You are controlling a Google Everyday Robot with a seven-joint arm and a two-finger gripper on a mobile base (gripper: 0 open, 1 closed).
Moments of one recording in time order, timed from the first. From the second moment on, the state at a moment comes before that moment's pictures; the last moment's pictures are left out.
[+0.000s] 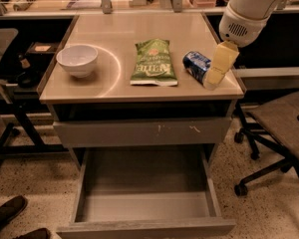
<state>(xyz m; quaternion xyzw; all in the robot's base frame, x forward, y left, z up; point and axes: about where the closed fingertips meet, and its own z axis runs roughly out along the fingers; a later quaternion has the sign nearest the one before) 0.590 -0.195 0.922 -0.49 0.87 -0.03 0.12</state>
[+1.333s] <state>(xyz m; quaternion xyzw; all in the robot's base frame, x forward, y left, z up) 0.682 -0.182 0.858 -0.42 0.90 -0.02 0.08</state>
